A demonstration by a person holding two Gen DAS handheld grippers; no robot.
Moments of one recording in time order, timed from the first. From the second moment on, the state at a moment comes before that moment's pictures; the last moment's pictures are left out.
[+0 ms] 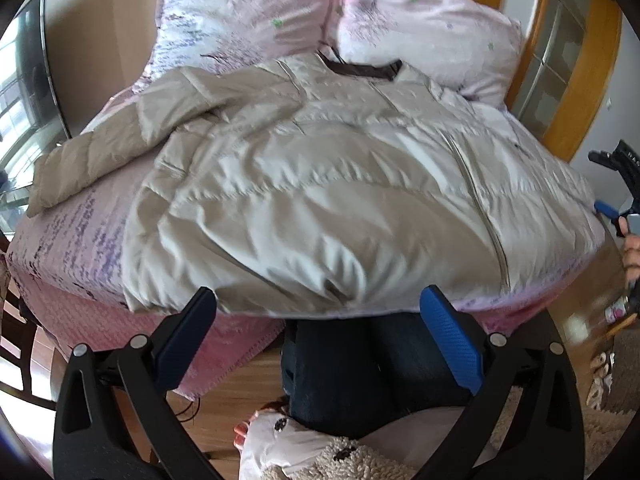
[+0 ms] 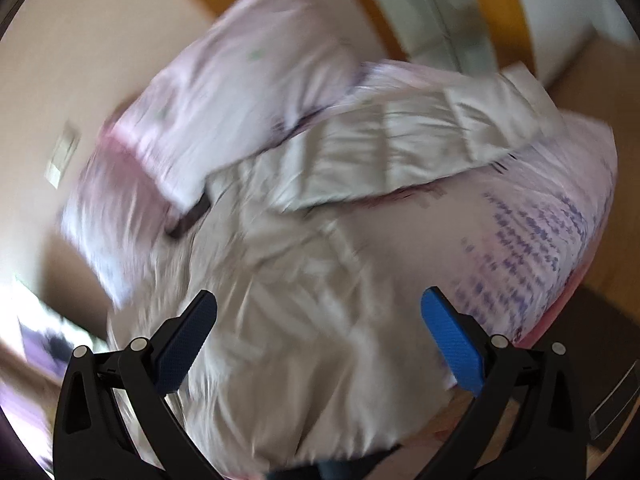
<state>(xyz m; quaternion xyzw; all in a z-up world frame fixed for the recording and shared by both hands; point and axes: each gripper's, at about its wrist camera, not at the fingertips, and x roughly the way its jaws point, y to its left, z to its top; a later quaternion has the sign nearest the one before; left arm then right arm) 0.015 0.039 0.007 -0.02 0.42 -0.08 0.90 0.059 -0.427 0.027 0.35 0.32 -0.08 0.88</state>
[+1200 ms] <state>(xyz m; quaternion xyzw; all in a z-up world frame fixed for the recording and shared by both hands) 0.138 0.270 -0.018 -0.29 0.37 0.11 0.88 0.151 -0.579 0.037 0.35 0.27 -0.32 0.84</state>
